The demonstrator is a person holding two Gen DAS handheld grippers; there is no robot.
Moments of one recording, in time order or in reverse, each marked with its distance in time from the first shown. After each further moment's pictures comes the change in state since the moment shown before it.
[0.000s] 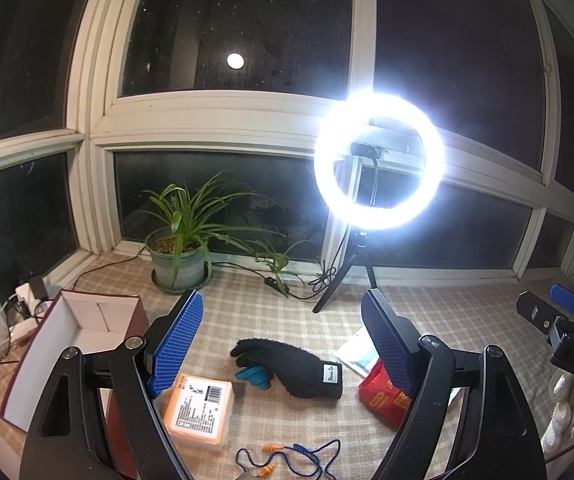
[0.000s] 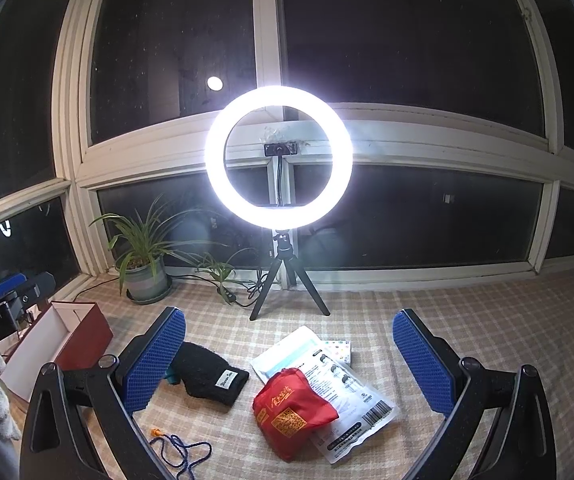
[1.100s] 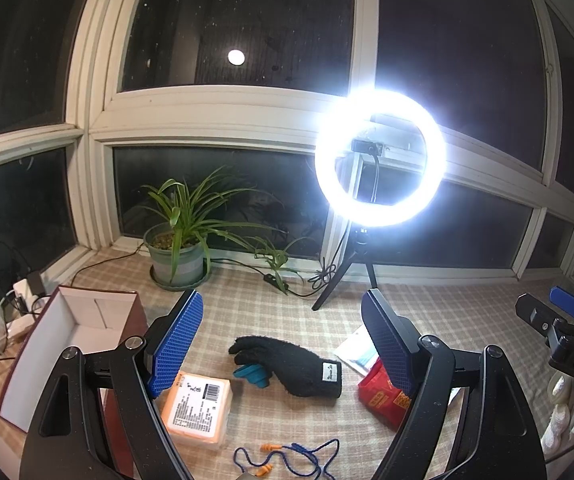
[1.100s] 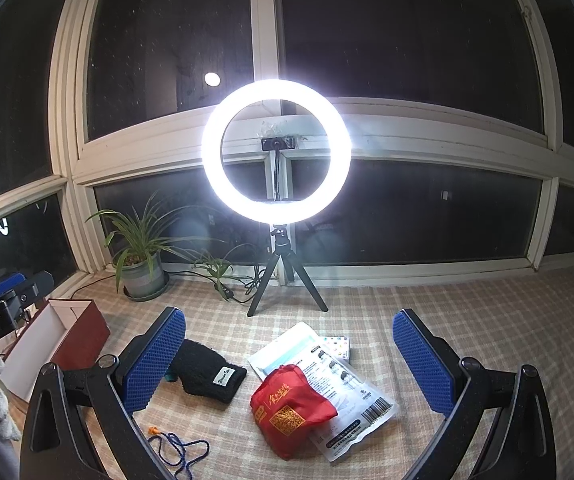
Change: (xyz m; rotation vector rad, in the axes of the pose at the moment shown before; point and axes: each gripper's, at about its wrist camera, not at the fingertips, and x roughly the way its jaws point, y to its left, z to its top) left arm 0.004 -0.003 0.000 -0.006 0.011 0.001; right arm 0.002 -0.003 -0.001 0.003 0.009 -0.001
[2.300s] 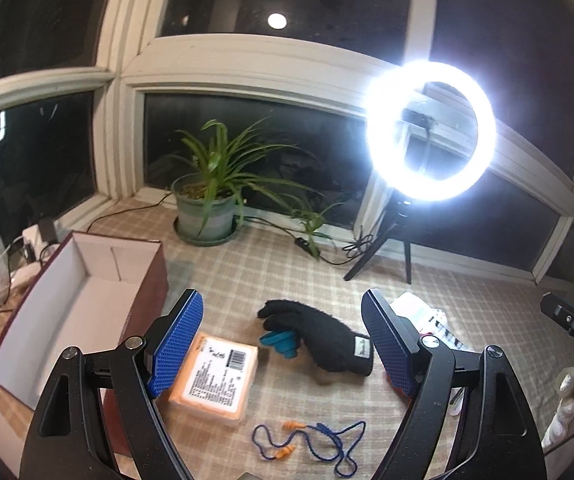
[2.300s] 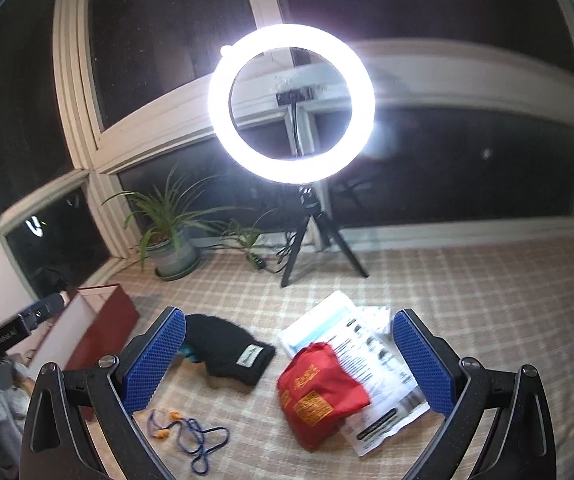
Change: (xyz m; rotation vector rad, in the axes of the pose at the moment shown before) left arm 0.028 0.045 -0.024 -0.125 0.122 0.078; right arm 0.055 -0.034 -0.009 0.092 0.154 0.203
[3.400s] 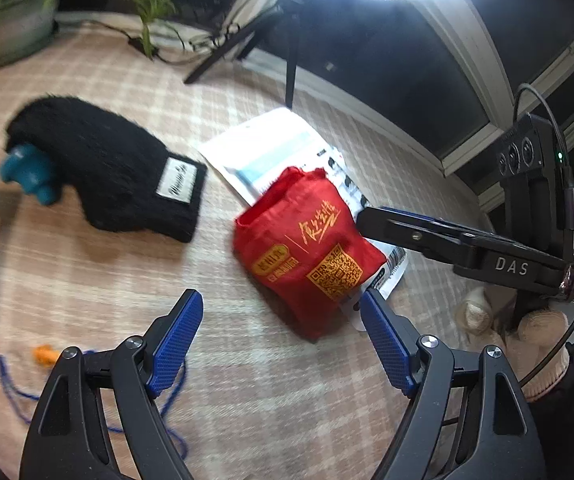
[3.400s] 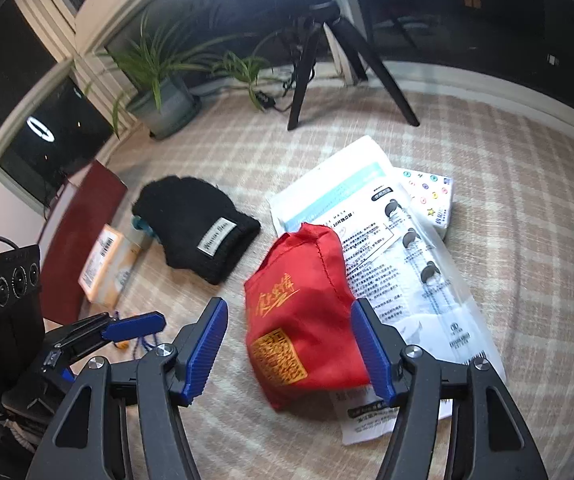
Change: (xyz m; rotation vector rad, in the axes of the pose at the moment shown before) left arm 0.154 -0.114 -0.112 -0.049 0.591 -0.489; right arm 0.163 -0.054 -0.047 -0.050 0.583 0.164
